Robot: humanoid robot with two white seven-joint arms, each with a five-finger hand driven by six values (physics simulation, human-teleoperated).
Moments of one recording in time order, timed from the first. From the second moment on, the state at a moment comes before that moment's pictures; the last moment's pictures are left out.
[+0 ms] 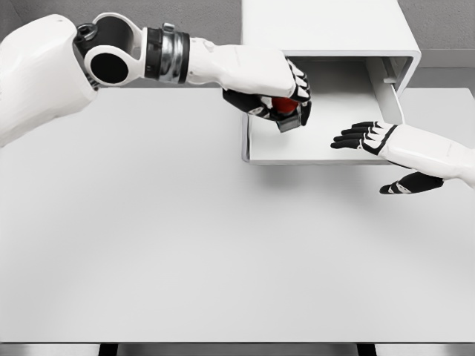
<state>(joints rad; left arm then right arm) -1.40 0.44 -1.32 -1.28 -0.03 -0.61 -0.40 -0.40 -1.09 0.52 -1.69 0.09 -0.61 0.28</state>
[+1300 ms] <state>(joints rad) -0.58 0.89 -0.66 -1.48 -0.01 -0.61 -0.38 -0.46 -0.97 0.53 -1.64 0.11 -0.61 0.28</state>
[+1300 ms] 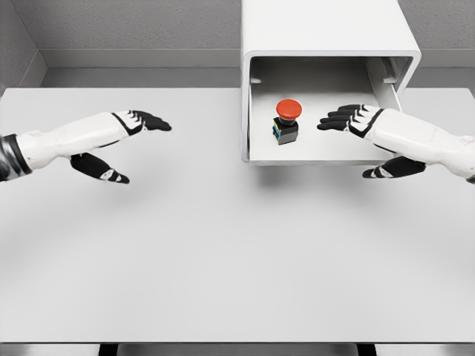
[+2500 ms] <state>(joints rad) -0.49 0.87 -0.59 -1.47 -0.03 -0.61 -0.39 -0.57 -0.82 0.55 -1.48 0.14 -0.61 0.33</state>
